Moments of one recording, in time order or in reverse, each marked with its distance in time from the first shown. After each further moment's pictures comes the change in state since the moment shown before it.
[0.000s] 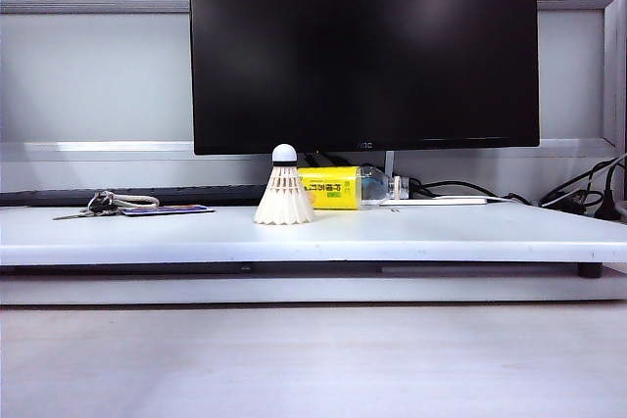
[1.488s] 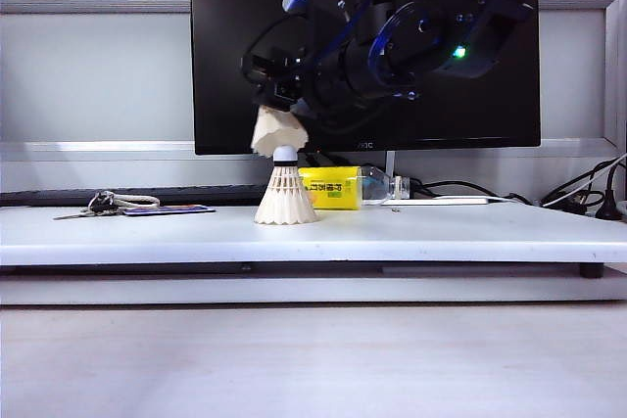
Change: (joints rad) left arm 0.000 0.000 0.000 -0.027 -0.001 0.007; right arm 0.100 0.068 -0.663 0.748 0.502 -0.042
